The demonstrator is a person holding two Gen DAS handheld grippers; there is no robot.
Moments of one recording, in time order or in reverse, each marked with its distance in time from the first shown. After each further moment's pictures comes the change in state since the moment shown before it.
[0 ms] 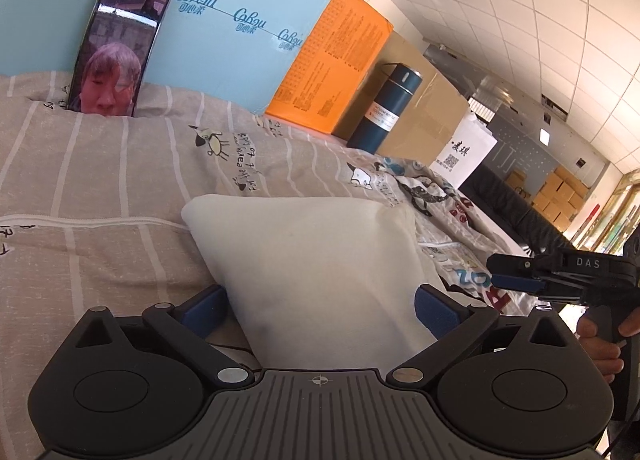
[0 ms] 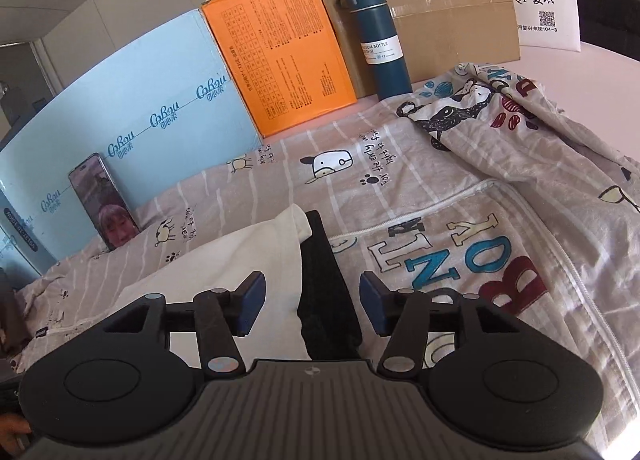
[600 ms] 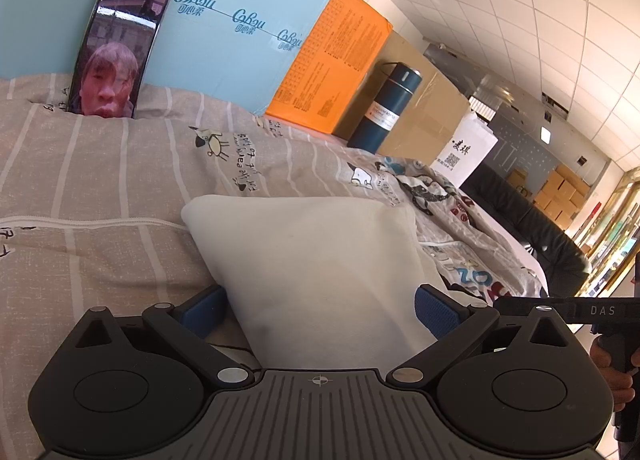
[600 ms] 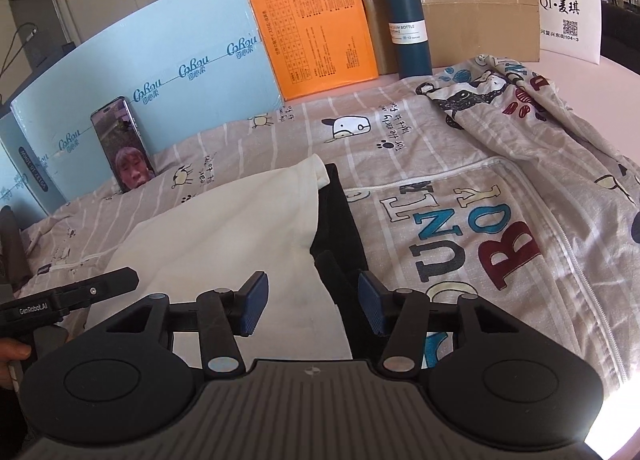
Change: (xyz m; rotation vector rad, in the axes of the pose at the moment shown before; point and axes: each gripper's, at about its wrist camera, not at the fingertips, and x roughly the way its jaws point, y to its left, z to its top) left arm 0.000 0.000 0.000 0.007 0.000 0.003; right arm -0.009 0.015 -0.024 -0.127 0.081 0.006
